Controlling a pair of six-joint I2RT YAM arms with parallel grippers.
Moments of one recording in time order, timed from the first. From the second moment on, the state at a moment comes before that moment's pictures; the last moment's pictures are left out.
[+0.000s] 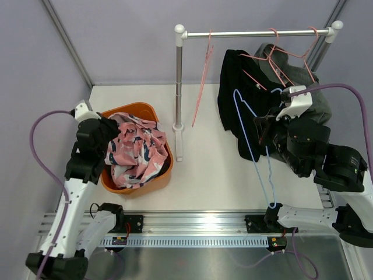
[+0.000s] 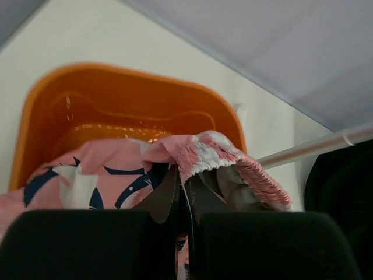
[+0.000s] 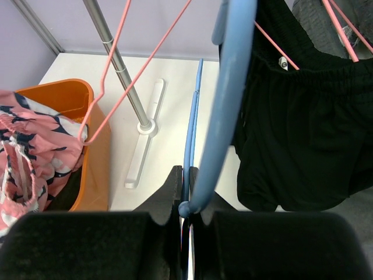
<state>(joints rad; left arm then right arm) -0.23 0.80 0.98 -0.44 -0.34 -0.52 1.07 0.99 1.68 -0.98 0.79 0.35</state>
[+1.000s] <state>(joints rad) 0.05 0.67 0.97 -0.43 0.00 -0.72 1.07 1.01 1.64 -1.01 0.79 0.34</state>
